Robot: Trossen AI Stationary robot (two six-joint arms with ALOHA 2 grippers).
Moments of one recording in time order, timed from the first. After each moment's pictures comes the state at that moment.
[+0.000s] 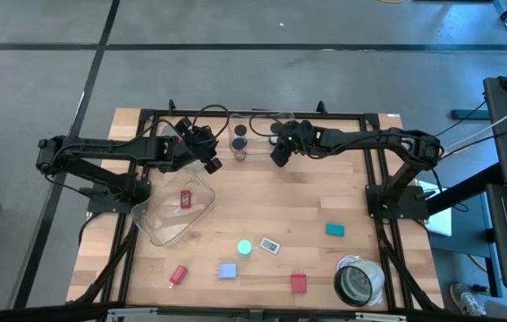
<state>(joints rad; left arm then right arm) 0.10 1.19 0.97 -0.54 -0.74 -0.15 -0.34 1.68 1.00 -0.21 0.30 0.26</state>
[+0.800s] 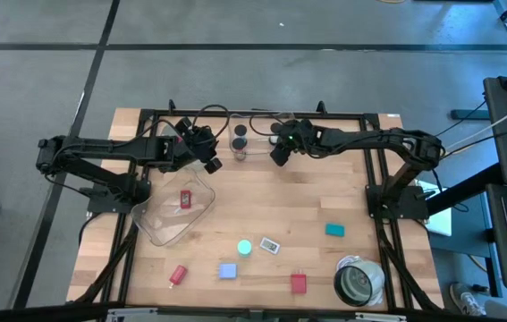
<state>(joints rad) 0.10 1.19 0.97 -0.54 -0.74 -0.15 -0.34 1.66 1.00 -0.21 0.30 0.24</state>
